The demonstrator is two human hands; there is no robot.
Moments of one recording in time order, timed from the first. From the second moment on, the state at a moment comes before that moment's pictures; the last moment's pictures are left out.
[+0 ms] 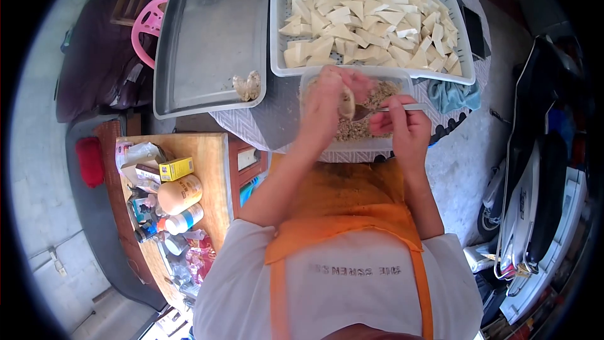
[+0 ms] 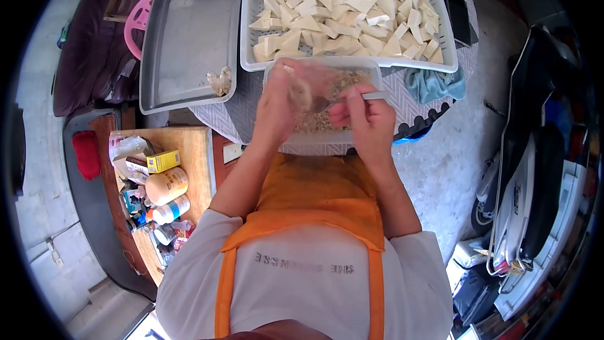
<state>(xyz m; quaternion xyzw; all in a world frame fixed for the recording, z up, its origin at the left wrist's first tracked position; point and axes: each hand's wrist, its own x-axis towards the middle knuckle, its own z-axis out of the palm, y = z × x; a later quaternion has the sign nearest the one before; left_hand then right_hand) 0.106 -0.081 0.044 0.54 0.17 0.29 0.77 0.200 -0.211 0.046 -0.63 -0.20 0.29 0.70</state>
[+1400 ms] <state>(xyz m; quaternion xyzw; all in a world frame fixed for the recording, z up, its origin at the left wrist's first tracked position) 0.106 -0.074 0.048 0.37 0.24 0.24 0.87 0.201 -0.219 0.050 -0.64 -0.23 0.15 0.72</state>
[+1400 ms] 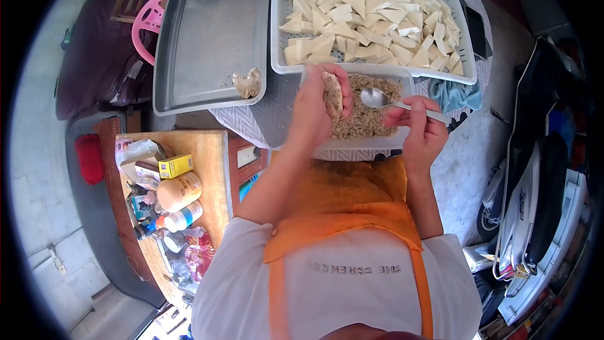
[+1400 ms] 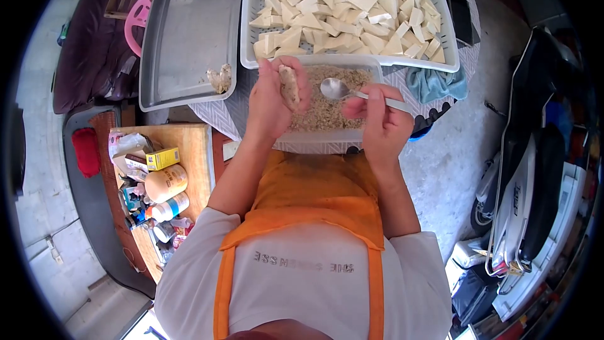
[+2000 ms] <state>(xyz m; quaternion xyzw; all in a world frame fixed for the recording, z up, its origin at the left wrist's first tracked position) 0.070 -0.017 0.052 0.54 0.35 0.28 0.71 0.208 -0.219 0.053 -0.65 -0.27 0.12 0.70</state>
